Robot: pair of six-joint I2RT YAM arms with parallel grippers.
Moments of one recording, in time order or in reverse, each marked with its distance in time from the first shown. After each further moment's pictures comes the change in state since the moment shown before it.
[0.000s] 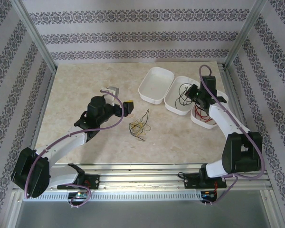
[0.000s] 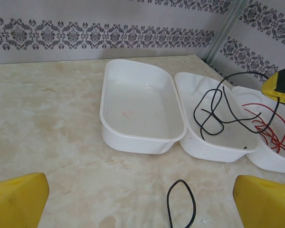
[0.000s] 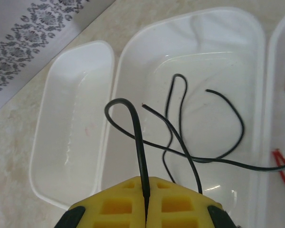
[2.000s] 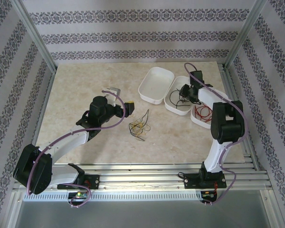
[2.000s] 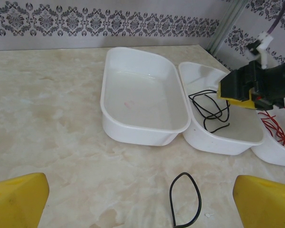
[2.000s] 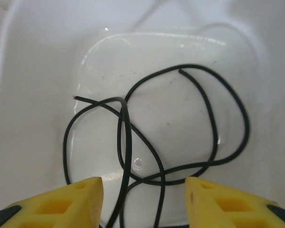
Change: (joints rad) left arm 0.000 0.039 0.001 0.000 0.004 -0.007; right arm 0.014 0.407 0.277 -0.145 0.138 -0.164
